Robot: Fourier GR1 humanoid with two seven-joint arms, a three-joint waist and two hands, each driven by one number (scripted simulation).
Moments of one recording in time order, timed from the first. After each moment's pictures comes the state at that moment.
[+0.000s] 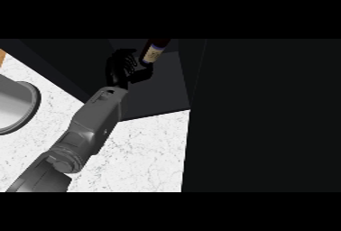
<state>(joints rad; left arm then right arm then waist) -1.13 0.09 -0.34 -0.01 0.59 0.75 -0.54 -0.57 -0.16 -0.05 -2.38 -0.28 0.01 0.84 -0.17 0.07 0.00</state>
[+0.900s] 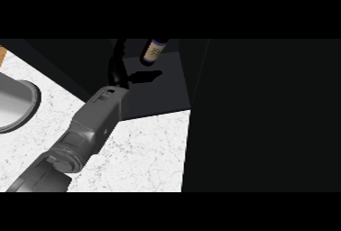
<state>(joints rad) -1.13 0.09 -0.33 -0.02 0.60 0.66 -0.52 -0.58 -0.15 -0.04 -2.38 -0.28 0.00 0.84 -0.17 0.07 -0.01</state>
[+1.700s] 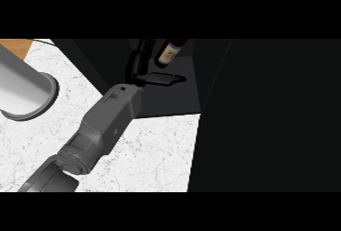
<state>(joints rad) -1.12 0.04 -0.28 -0.18 0.65 0.17 -0.68 -0.59 -0.17 -0.06 -2.38 -0.26 -0.05 0.89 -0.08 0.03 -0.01</state>
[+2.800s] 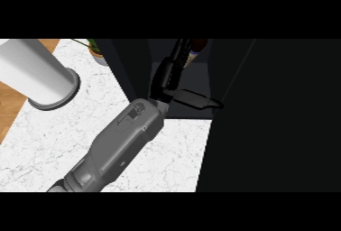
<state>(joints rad) -0.89 0.00 -0.46 -0.85 0.59 0.29 -0.43 -0.57 -0.22 -0.04 -2.40 -0.21 -0.10 0.92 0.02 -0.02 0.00</state>
